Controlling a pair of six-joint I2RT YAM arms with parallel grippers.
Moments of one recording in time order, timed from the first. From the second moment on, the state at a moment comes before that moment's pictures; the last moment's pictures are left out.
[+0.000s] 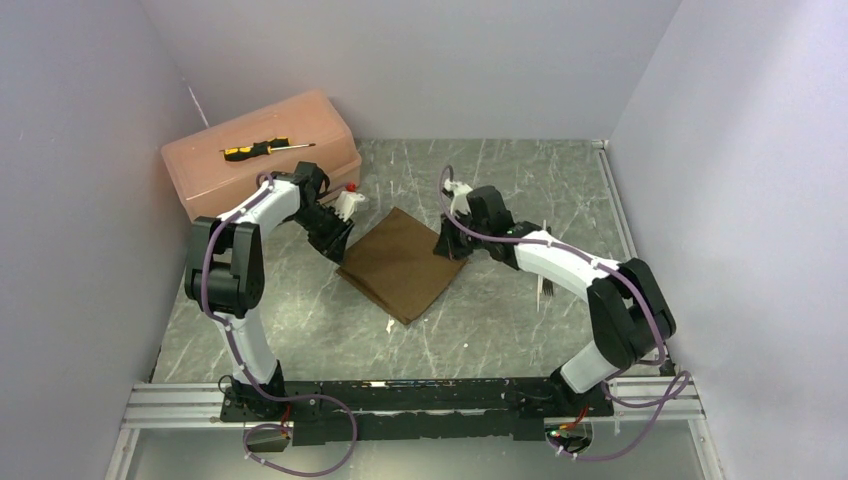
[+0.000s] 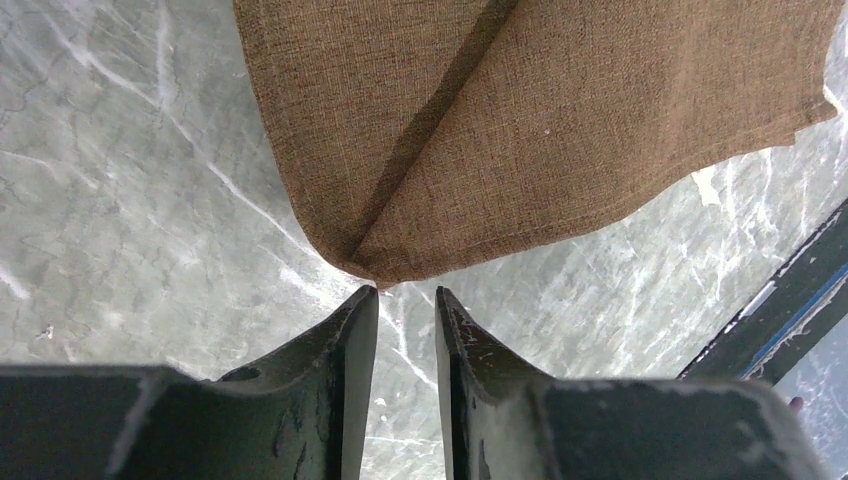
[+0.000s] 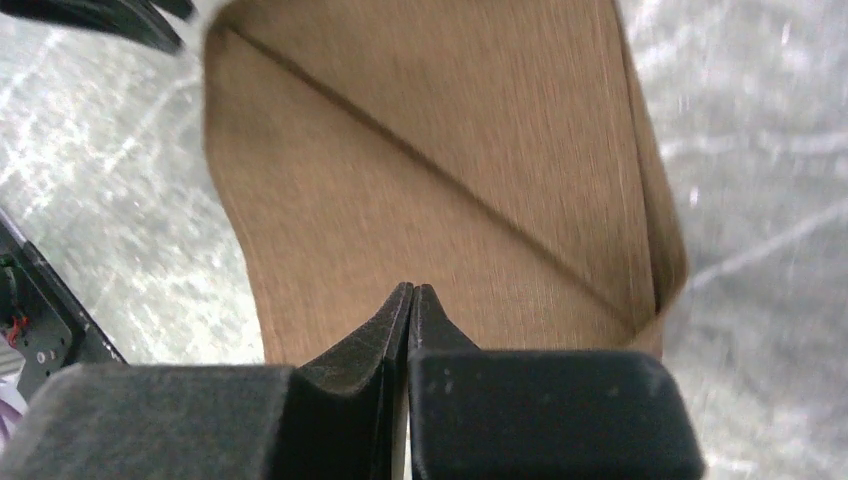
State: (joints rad) left arm -0.17 1.87 1.37 -0.93 0.50 0.62; right arm 0.55 1.57 1.00 -0.10 -0.36 0.22
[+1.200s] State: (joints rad) left arm -0.17 1.86 1.45 -1.03 0.47 0.79; right arm 0.46 1.46 0.92 -0.32 -0.06 0.42
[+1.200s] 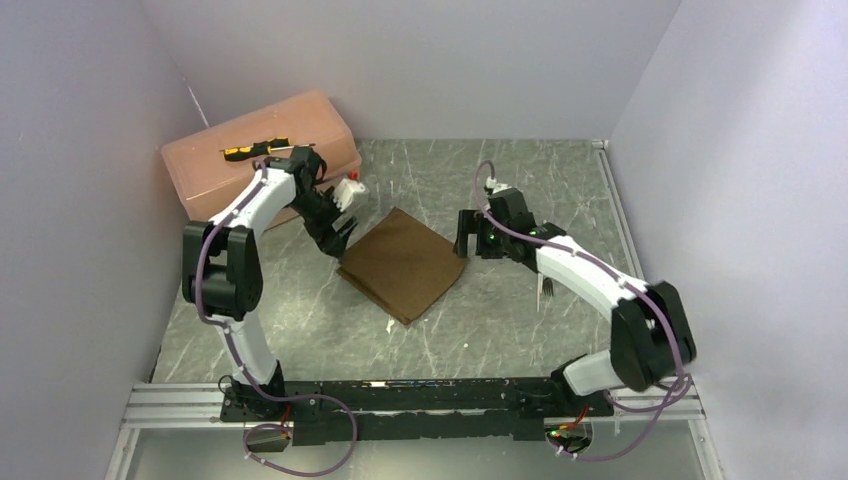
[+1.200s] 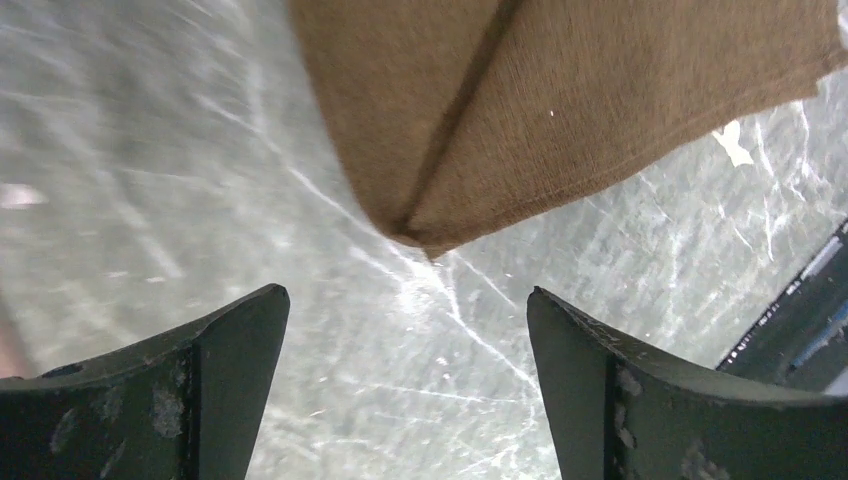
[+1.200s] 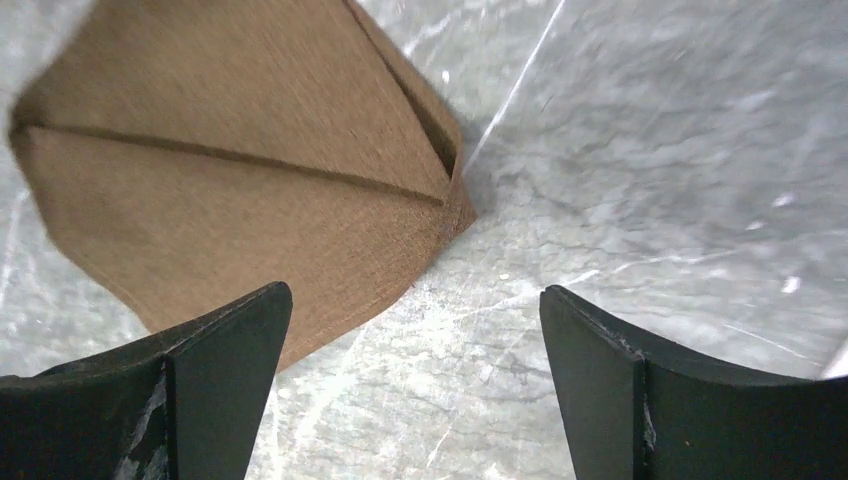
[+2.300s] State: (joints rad) left arm -0.26 1.81 1.31 -0.93 0.47 0.97; right arm 0.47 1.54 0.89 -0.31 -0.11 0.55
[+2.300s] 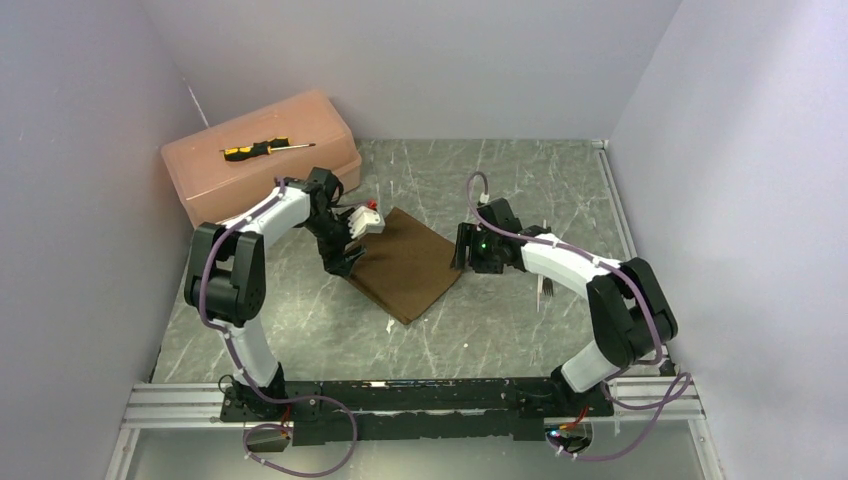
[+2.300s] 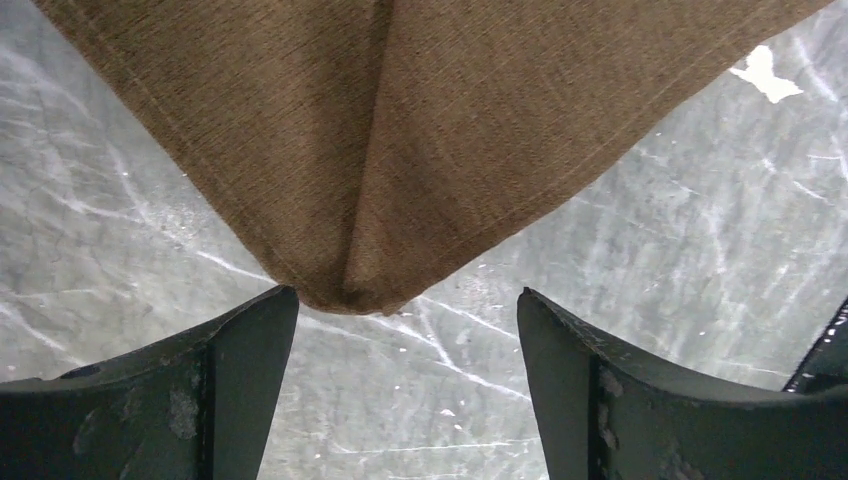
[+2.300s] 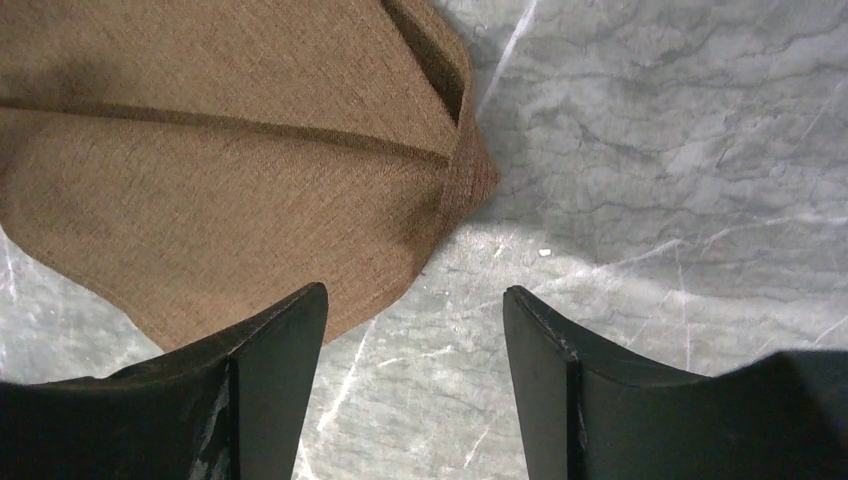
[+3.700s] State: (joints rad) left arm -0.25 1.81 1.18 -0.73 0.40 1.10; right arm 0.44 1.67 0.95 -0.21 -0.12 0.58
